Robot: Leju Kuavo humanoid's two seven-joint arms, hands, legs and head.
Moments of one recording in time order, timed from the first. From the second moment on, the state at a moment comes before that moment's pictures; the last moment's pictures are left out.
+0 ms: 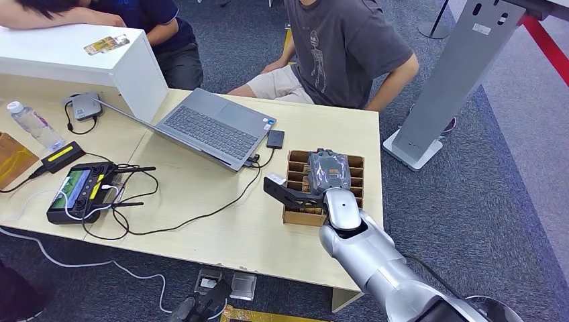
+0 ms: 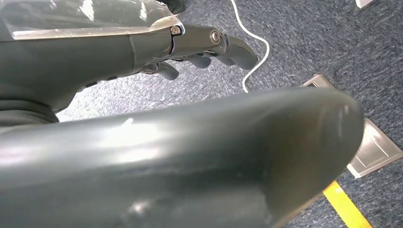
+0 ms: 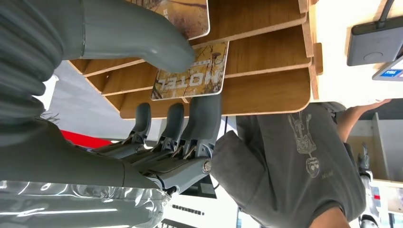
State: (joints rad) left arm -0.21 -0.07 -1.01 -0.28 0.18 0.58 0.17; right arm -0.79 0.20 0.84 -0.59 1.08 -0.23 0.28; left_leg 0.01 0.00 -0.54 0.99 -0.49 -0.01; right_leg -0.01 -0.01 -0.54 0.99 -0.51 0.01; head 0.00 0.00
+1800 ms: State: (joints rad) left arm -0.19 -0.07 -1.00 -0.28 0.22 0.59 0.15; right arm -0.70 0.12 0.81 -1.04 1.08 -0.27 0.34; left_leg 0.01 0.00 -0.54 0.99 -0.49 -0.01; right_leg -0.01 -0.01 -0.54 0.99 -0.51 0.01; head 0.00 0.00
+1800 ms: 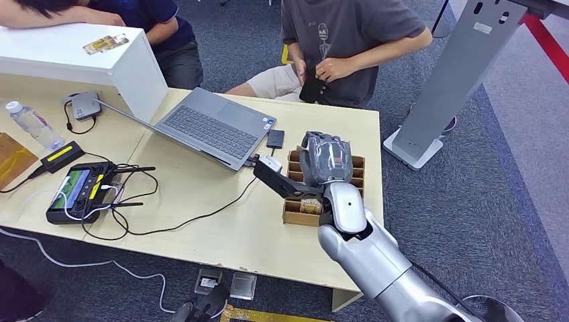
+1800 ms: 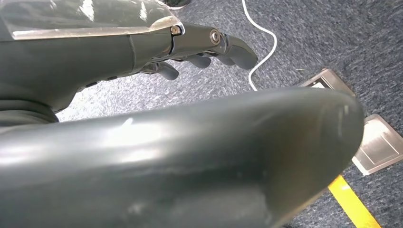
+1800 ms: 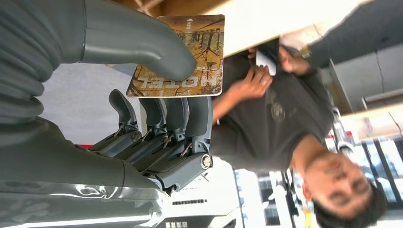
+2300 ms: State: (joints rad) left arm -0.20 -0.07 -1.01 -0.28 0.18 0.58 0.16; right arm -0.71 0.04 0.71 -1.28 1.15 -0.36 0.34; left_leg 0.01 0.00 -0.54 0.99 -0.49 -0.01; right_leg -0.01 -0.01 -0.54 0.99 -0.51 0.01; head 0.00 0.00
